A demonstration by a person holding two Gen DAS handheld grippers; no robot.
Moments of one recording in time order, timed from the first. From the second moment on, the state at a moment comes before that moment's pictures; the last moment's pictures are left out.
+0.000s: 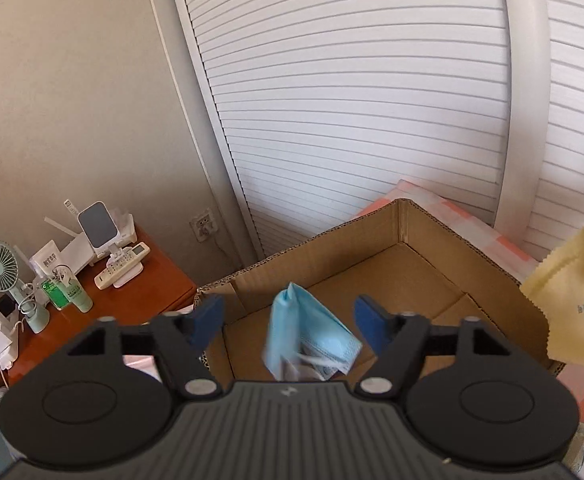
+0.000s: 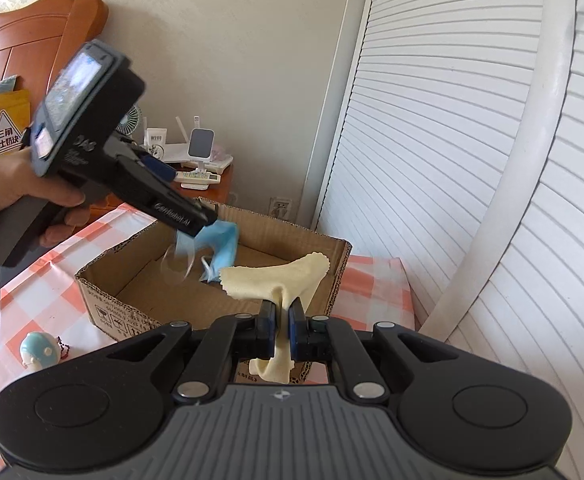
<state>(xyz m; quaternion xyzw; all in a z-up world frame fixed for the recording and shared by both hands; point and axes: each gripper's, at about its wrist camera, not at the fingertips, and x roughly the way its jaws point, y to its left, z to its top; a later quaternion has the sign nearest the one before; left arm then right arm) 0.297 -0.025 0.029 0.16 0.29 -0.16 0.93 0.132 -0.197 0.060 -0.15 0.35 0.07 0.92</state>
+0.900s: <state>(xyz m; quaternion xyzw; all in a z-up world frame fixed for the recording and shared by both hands) 0.113 0.029 0.022 0.08 0.32 -0.17 0.93 0.276 -0.172 0.032 -0.15 0.38 0.05 0.91</state>
